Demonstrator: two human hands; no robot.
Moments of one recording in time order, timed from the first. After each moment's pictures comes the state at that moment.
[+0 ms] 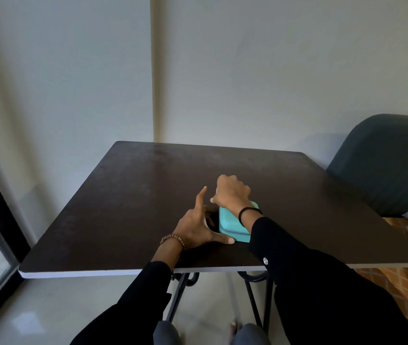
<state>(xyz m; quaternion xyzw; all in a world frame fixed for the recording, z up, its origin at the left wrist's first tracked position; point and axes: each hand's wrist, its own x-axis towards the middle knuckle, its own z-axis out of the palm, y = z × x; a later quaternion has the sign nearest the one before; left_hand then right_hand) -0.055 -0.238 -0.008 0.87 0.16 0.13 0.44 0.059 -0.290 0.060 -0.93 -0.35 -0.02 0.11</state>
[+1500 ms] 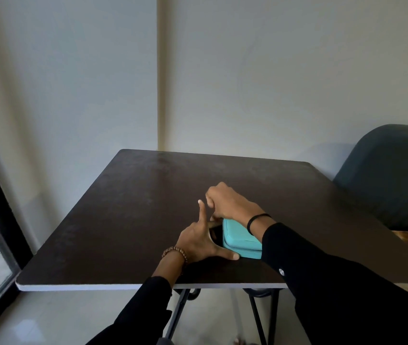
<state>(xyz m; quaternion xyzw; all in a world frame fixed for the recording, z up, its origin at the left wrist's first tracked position) -0.051 -0.241 -0.005 0.89 0.18 0.09 0.41 0.062 -0.285 0.079 -0.84 -0.54 0.02 0.03</state>
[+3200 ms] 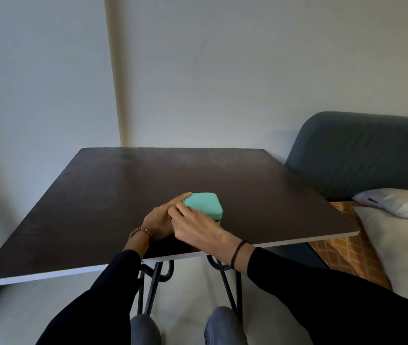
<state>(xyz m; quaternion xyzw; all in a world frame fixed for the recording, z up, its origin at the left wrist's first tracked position) -0.062 -0.249 0.004 0.93 0.17 0.13 0.29 -0.005 -0.389 0.036 -0.63 -0.63 -0.37 -0.27</state>
